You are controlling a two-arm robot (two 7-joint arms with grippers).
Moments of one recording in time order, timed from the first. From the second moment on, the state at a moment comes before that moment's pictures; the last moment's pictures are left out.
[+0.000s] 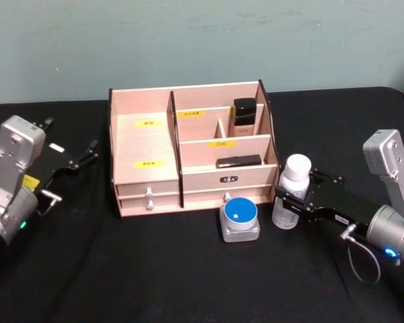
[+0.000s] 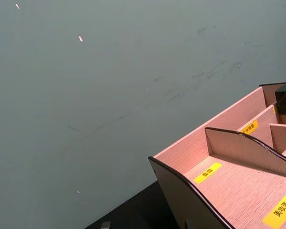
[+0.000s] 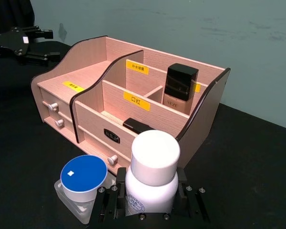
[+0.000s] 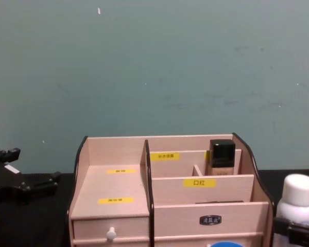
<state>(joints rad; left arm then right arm) -0.20 0.60 0.45 -1.41 -0.25 -0.12 0.03 0.05 0.57 -0.31 -1.58 0.39 0.07 0.45</state>
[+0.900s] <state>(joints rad) -0.20 0.60 0.45 -1.41 -0.25 -0.12 0.03 0.23 0.55 -0.36 -1.67 0.44 0.13 0.51</state>
